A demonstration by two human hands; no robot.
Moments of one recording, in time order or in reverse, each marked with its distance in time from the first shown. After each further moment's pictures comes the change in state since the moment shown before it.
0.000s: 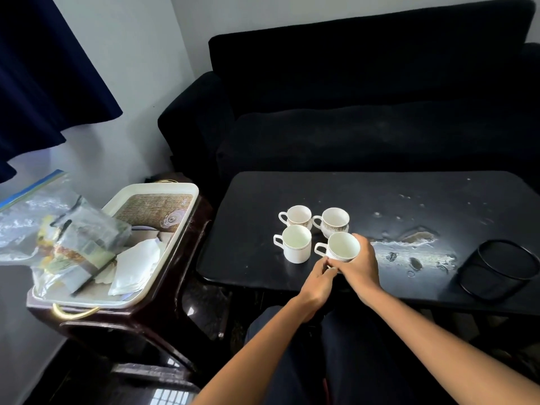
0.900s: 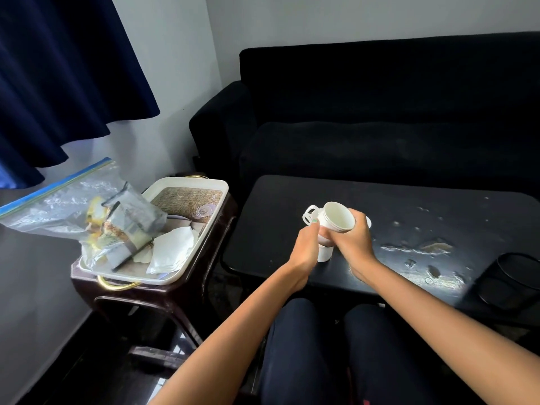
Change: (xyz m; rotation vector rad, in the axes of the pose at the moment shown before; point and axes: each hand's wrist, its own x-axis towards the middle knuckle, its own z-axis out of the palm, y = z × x) left_hand -0.055 0.067 -0.068 -0.100 0.180 0.066; right_hand -0.033 -0.102 0.021 0.289 -0.118 -0.060
